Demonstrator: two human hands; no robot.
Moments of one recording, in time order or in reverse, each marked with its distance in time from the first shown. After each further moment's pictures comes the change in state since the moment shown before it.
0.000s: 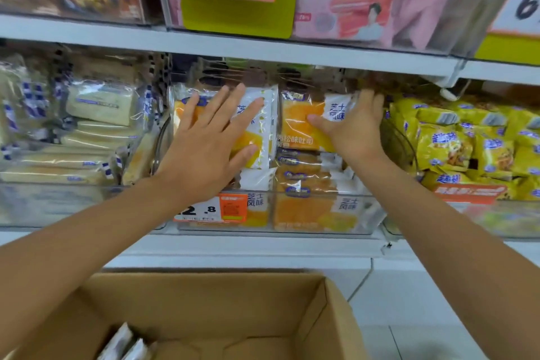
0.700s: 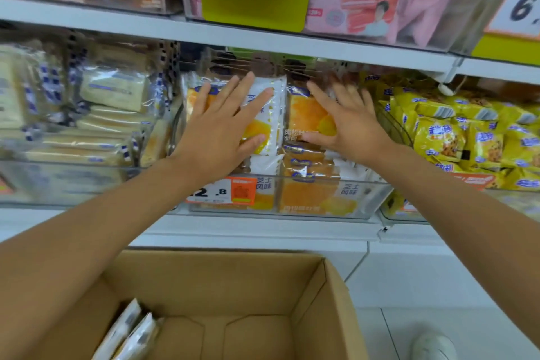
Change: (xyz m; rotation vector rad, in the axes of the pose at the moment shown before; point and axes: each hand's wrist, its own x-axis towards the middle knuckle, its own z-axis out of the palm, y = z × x) left_hand 0.000 0.002 -0.010 -0.070 -0.029 -0.011; right_hand -0.008 -0.001 -0.020 -0.555 -0.429 -0.503
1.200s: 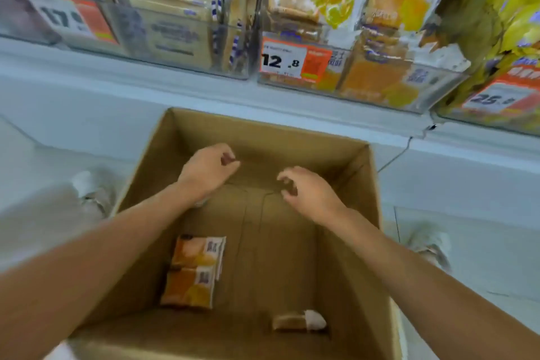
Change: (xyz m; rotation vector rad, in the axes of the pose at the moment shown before) left_hand -0.258 0.009 0.051 -0.613 -0.513 -0.781; right_hand -0.219 -0.176 0.130 0.453 -0.557 -0.004
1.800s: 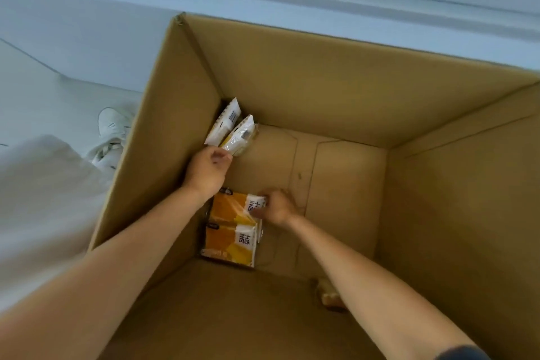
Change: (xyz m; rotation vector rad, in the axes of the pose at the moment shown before) left_hand -0.013 -0.143 0.072 -0.341 0.021 -0.551; right_hand 0.055 -0.016 0.282 0.579 -0.547 0.454
